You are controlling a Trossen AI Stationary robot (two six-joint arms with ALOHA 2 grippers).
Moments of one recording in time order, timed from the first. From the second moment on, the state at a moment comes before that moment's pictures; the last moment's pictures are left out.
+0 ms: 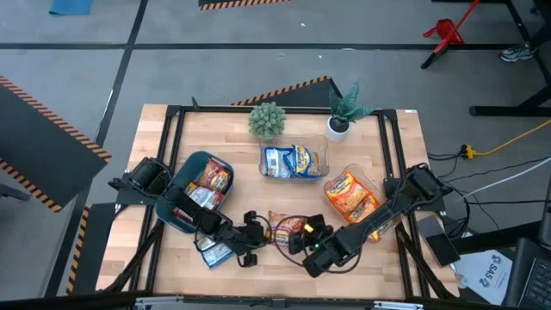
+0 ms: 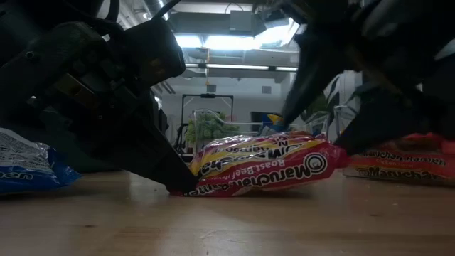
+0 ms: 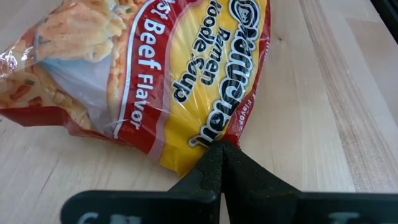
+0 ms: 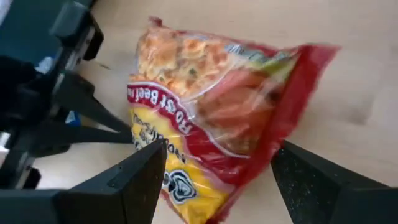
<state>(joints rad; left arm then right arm) -0.54 1.97 0.82 0.37 -0.40 -0.54 0.62 1.96 1.22 -0.44 0.64 1.87</state>
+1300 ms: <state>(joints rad) -0.63 1.48 0.81 0.00 -0.31 -0.62 0.55 2.07 1.26 -0.11 0.74 1.63</state>
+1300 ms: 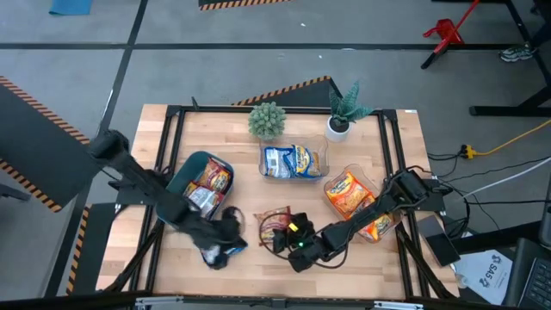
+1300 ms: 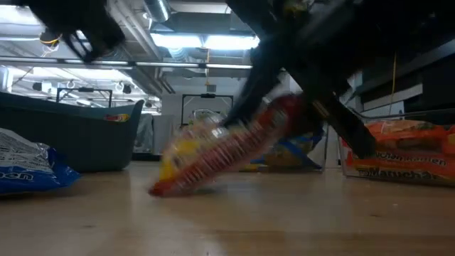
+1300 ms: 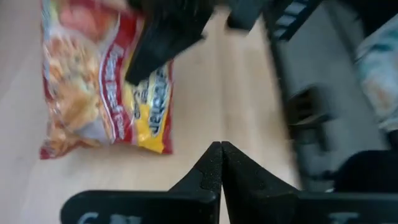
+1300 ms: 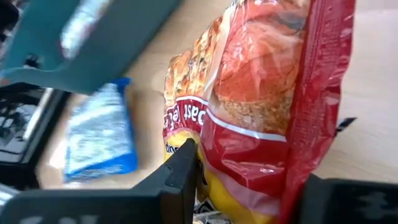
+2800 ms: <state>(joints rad) -1.21 0.76 0.82 0.03 -0.86 -0.27 0.07 2.63 2.35 -0.16 -0.18 0.57</state>
